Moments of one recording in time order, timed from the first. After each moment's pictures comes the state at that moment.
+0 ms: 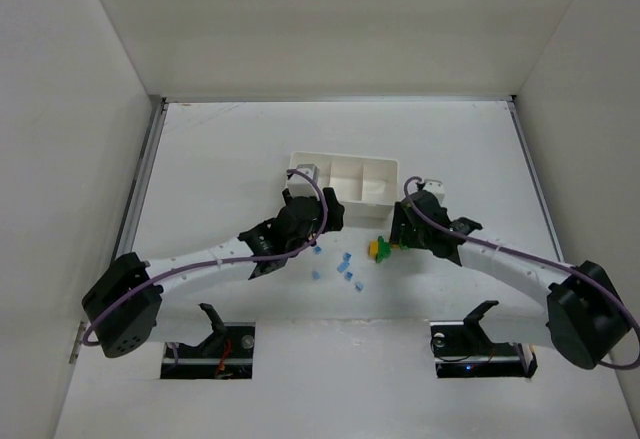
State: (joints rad) left arm -0.94 1.26 0.68 0.16 -0.46 -0.63; right arm 0.61 1.19 0.63 -0.36 0.34 0.64
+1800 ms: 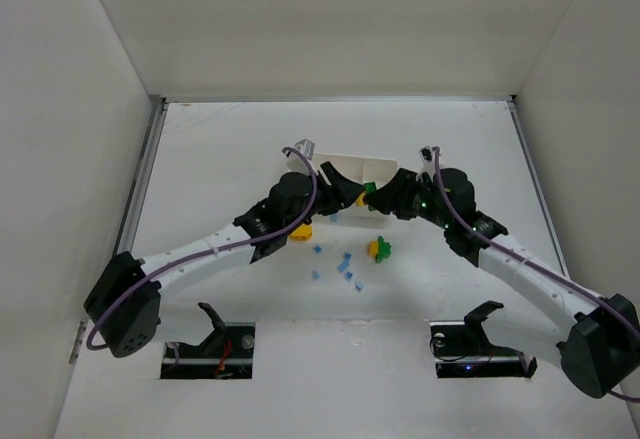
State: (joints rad) left arm -0.86 1.27 0.80 0.22 -0.12 -0.95; right arm 0.51 1.05 0.68 0.04 -0.22 0.76
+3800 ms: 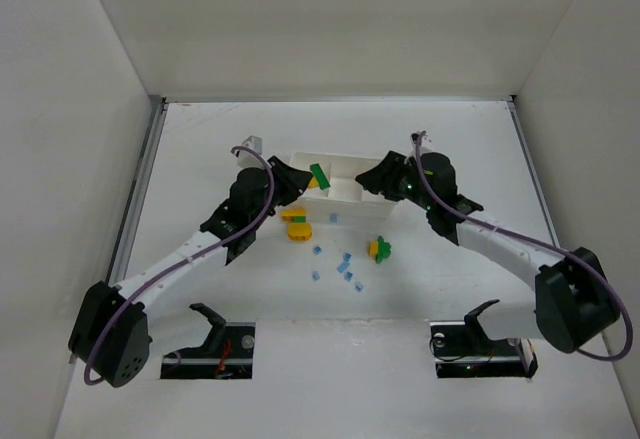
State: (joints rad) left arm -0.61 1.15 0.68 0.20 -0.12 -0.94; right arm 0.47 1.28 0.73 0.25 -0.19 0.77
